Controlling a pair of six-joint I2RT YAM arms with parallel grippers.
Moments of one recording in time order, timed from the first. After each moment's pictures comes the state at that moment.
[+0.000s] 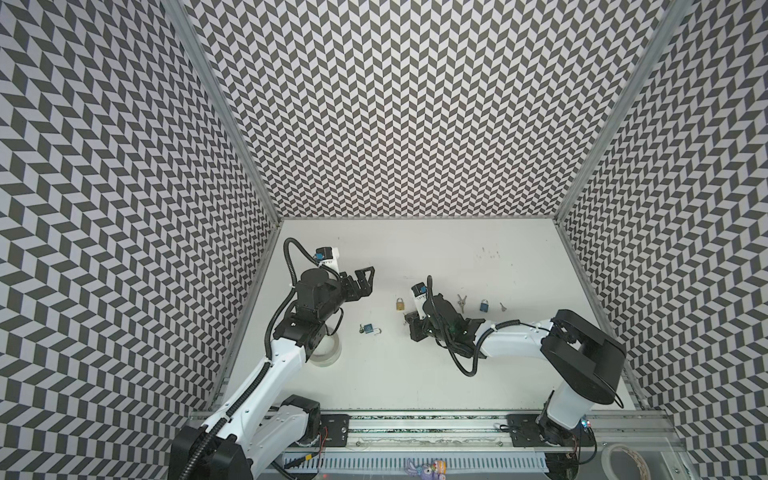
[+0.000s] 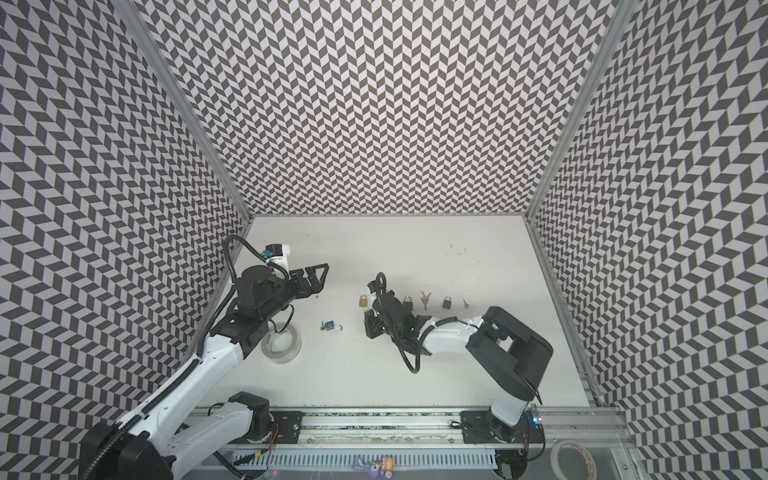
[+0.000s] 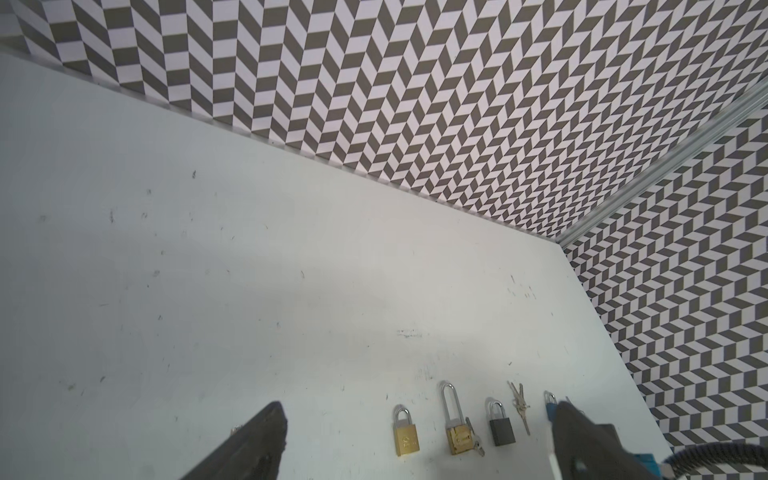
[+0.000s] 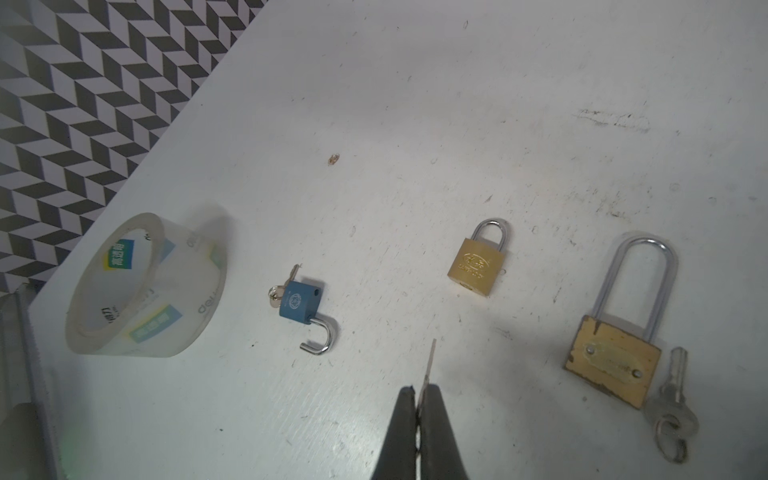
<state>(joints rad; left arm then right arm) -0.28 0.98 0.64 0.01 0.15 -0.51 0.91 1.72 0.81 0.29 0.06 0.48</state>
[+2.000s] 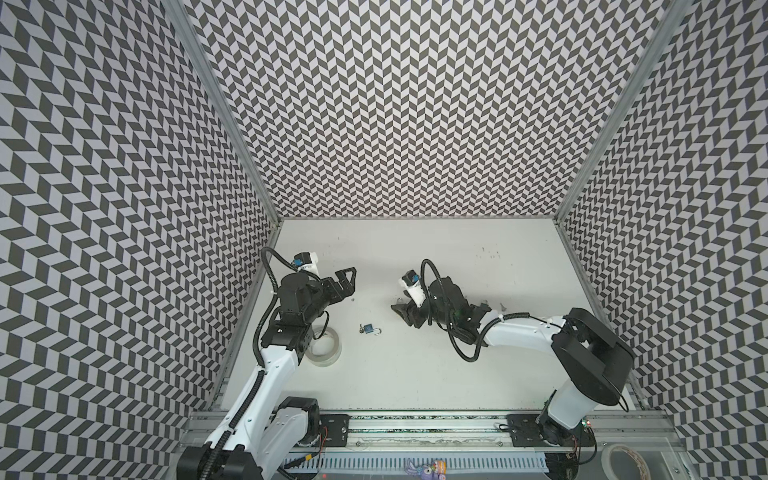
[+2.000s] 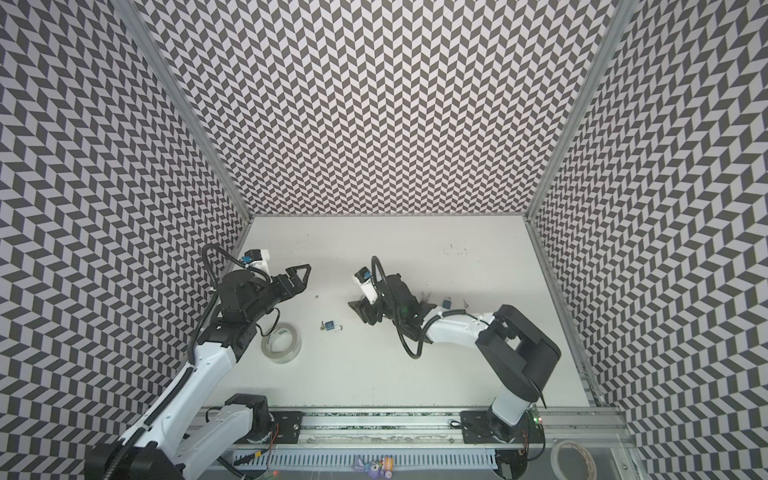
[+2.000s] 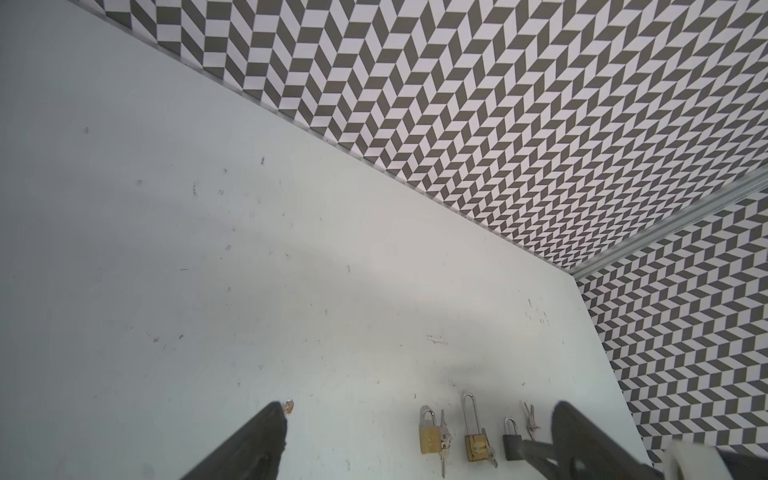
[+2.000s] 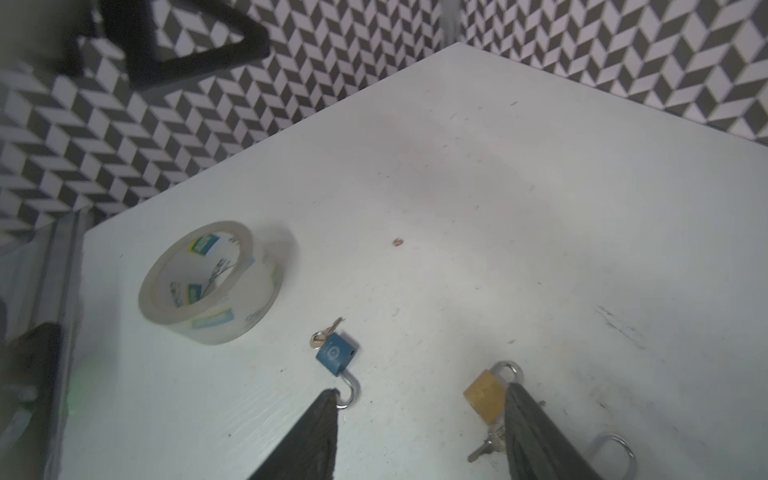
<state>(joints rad) -0.07 0.92 0.60 -0.03 0.29 -0.57 0.86 1.70 0.88 0.36 -0.19 0.02</state>
